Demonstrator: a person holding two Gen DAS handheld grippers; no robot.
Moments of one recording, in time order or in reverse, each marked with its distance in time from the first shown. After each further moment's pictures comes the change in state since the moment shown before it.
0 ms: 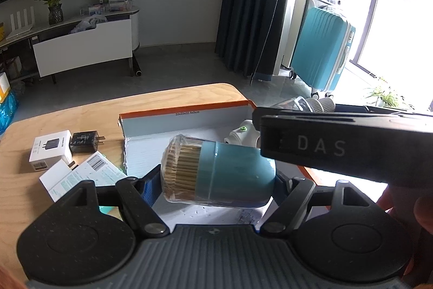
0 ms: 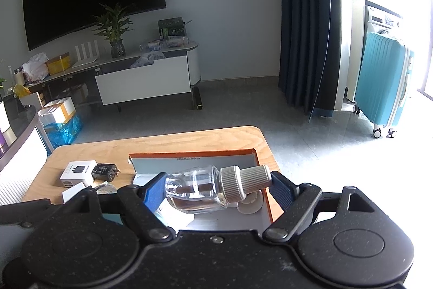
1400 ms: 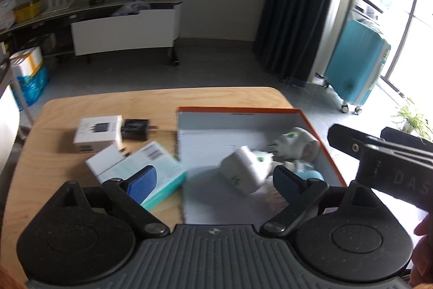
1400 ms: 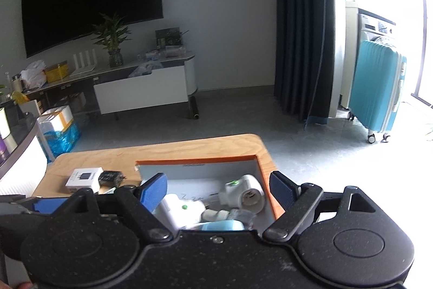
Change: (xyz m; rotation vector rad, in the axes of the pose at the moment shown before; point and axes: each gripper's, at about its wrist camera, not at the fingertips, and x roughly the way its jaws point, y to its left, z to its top) left arm -0.022 0.050 0.006 -0.140 0.024 0.123; right arm -0.016 0.024 -0.002 0.006 -0.046 -0.019
